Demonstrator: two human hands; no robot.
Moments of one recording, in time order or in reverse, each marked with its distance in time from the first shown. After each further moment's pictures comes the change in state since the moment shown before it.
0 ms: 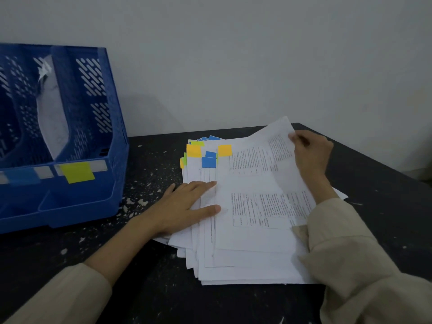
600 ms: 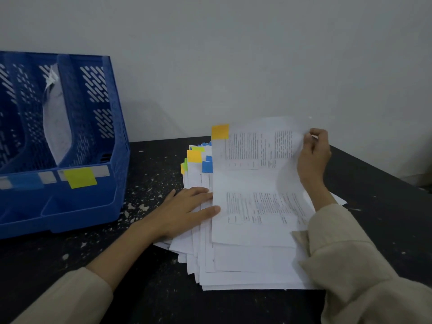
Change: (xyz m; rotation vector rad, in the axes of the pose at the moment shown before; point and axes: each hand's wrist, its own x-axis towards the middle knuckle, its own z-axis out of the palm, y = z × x) left_hand 0.000 0.004 -0.002 -0.087 0.024 -0.015; right_hand 0.003 -0.001 0.004 0.298 0.118 0.155
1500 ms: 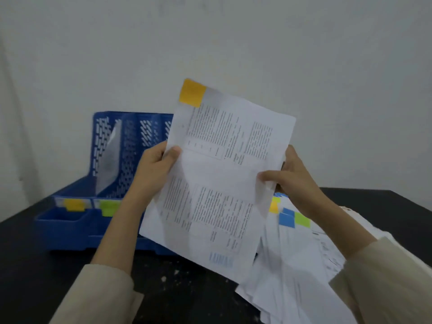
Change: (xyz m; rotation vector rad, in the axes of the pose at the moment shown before) left_hand -0.096 -0.041 -0.171 -0.462 1.049 -0.108; right_hand -0.080 -0.176 0.094 0.450 -0.983 0.066
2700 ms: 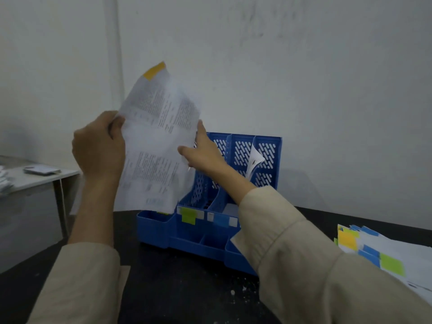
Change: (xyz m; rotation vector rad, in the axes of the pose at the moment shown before) left_hand -0.002 0.026 -0.201 0.907 0.889 0.303; right_hand 0.056 -0.091 0.261 -0.089 -0.466 -0.241
